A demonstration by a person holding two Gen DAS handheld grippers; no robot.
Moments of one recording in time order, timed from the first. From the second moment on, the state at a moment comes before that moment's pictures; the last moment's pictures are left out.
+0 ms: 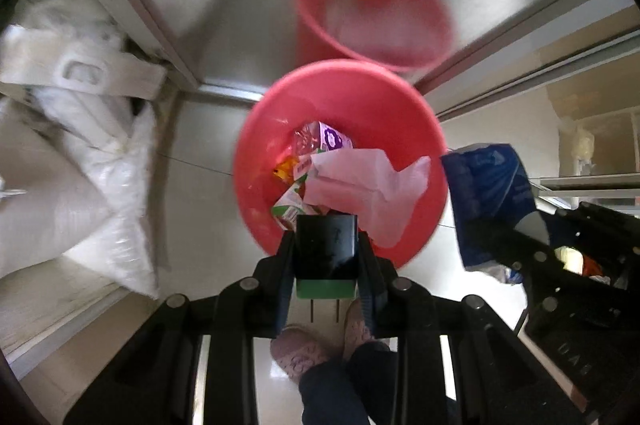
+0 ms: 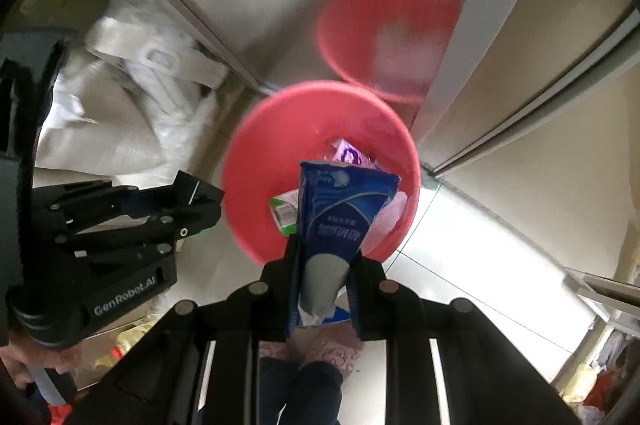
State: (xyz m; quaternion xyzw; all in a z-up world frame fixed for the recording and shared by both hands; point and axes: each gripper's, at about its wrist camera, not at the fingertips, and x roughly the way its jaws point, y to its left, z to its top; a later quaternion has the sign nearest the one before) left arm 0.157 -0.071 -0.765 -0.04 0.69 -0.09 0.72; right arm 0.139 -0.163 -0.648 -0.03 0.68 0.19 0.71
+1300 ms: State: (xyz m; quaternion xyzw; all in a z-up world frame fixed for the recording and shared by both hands) left arm 0.134 -0.039 -0.633 -0.02 0.63 -0.08 0.77; right arm 0.114 -0.194 -0.561 -0.03 0.63 0.15 0.76
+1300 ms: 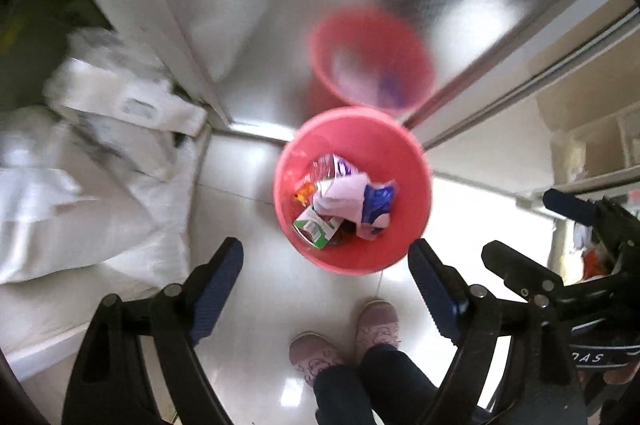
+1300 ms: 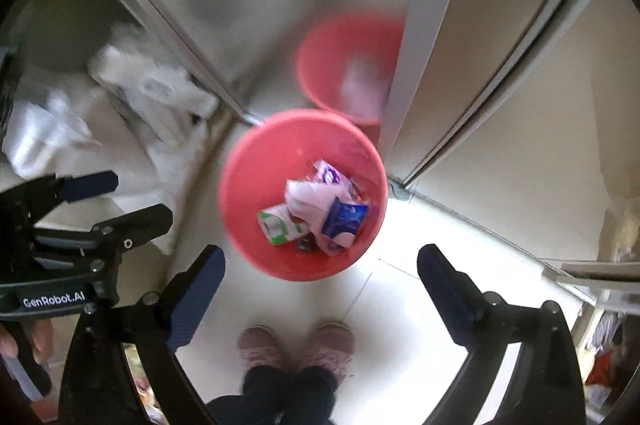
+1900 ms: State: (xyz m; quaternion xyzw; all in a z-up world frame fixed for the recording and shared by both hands) left arm 0.075 0.014 -0.191 -0.05 0.45 -0.04 0.89; right arm 0.073 -0.193 -0.145 0.00 0.46 0.13 0.88
